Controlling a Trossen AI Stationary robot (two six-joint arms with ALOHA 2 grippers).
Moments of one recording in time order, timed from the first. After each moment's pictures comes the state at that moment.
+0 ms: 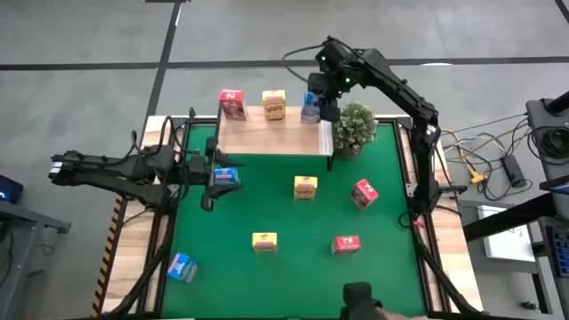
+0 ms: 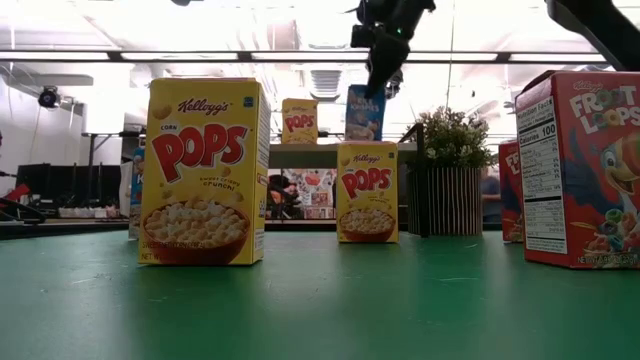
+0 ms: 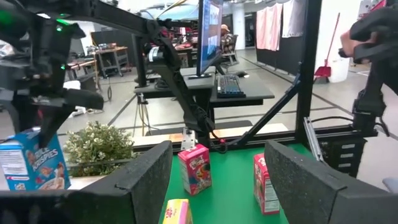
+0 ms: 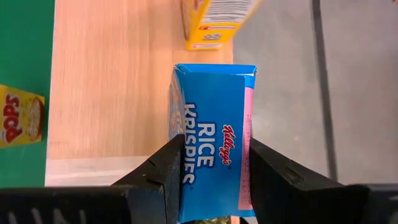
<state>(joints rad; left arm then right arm) -0.09 0.79 0.77 0.04 -0.08 0.09 -0.65 1.99 2.35 -1.36 -0.13 -0.66</state>
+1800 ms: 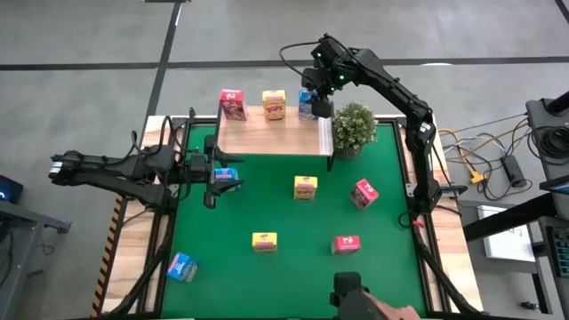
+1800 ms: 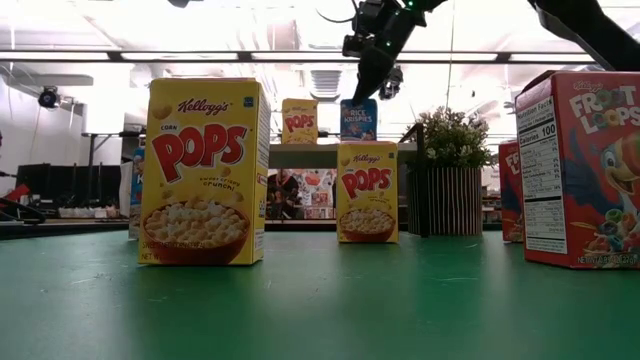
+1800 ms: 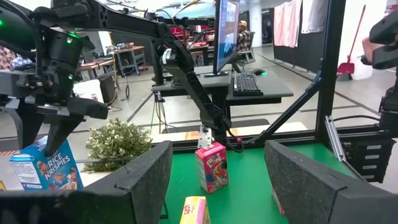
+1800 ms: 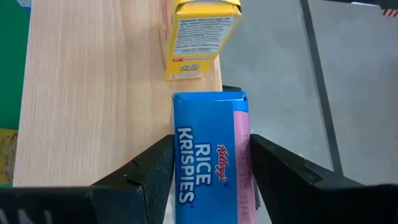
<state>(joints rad) -0.09 0.79 0.77 0.04 -0.15 0.11 -0.67 2.04 2.35 -1.24 -0.18 -0.63</state>
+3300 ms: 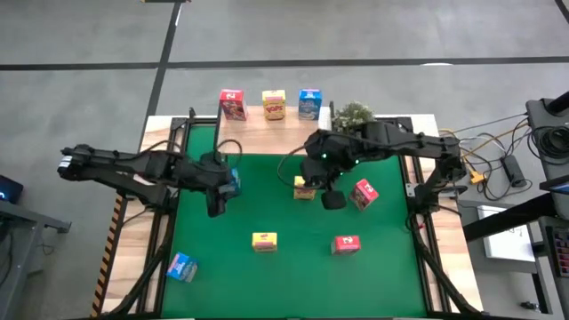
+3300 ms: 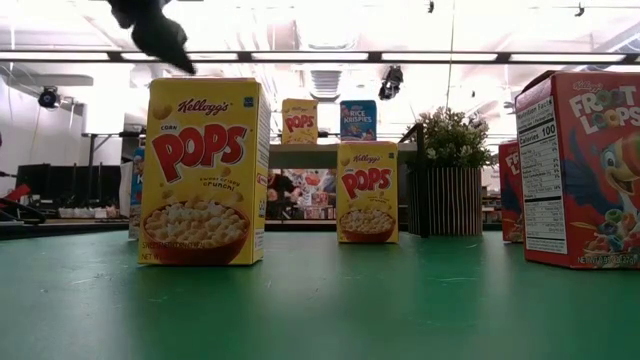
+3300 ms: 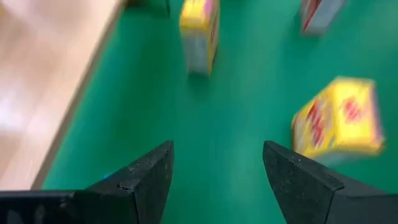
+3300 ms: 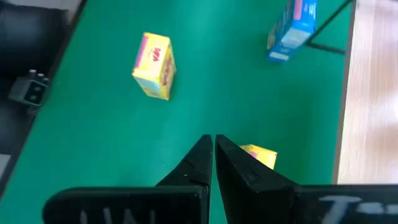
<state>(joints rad) -0.12 1.05 1.03 -0.86 -0.22 -0.22 0.01 1.73 2.04 -1.25 -0.16 -0.20</state>
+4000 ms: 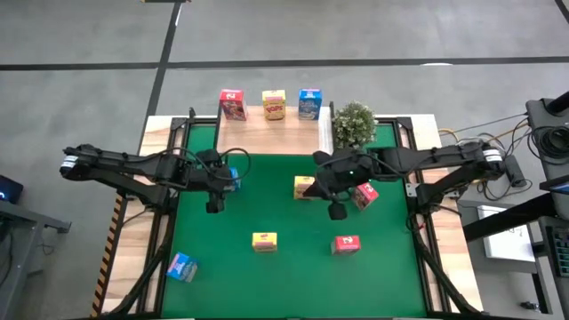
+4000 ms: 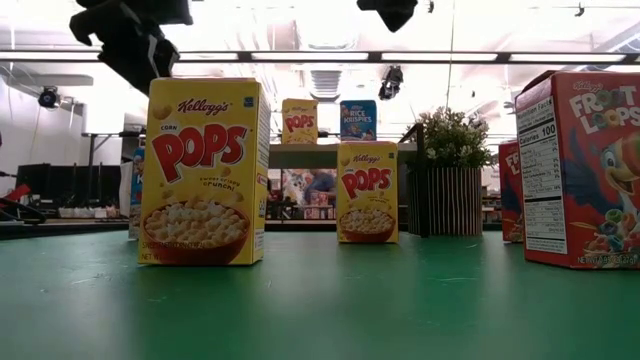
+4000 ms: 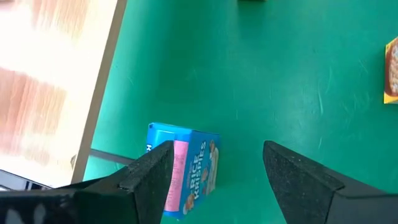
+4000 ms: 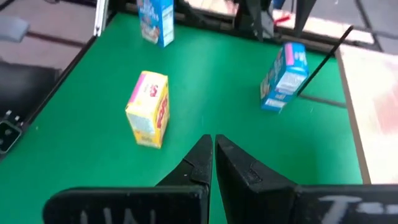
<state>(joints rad) -0.12 1.09 0.99 -0.99 -0.38 -0.15 0.05 1.38 1.27 -0.46 -0.13 -0.17</state>
